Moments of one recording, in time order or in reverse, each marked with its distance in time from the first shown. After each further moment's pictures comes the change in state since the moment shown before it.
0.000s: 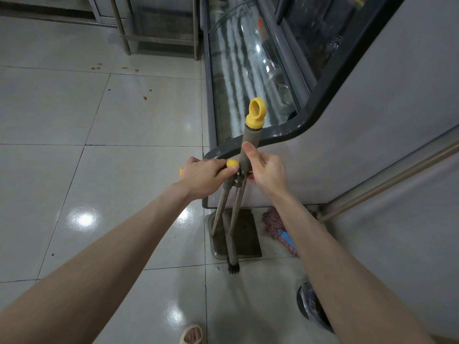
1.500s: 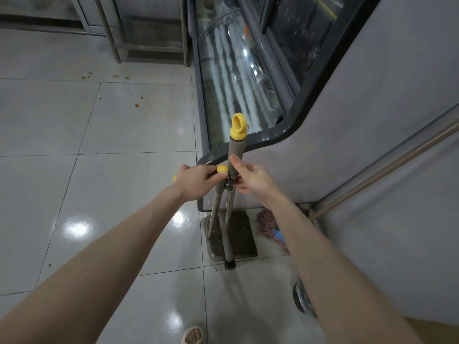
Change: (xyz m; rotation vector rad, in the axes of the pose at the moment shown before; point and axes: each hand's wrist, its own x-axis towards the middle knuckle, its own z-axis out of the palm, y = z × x) left_hand -0.007 0.006 -0.015 -0.060 -0.114 -0.080; right_hand -0.009 -0.009 -0.012 0.151 -0.242 0.240
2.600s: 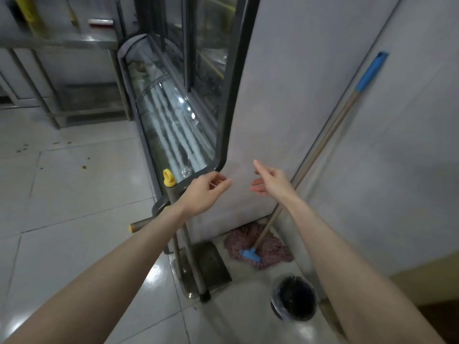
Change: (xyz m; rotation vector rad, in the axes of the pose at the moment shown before) left_hand -0.036 0.183 -0.067 -0.409 0.046 0.283; right_hand -0.129 -0.075 -0.153 0.091 0.538 0.053
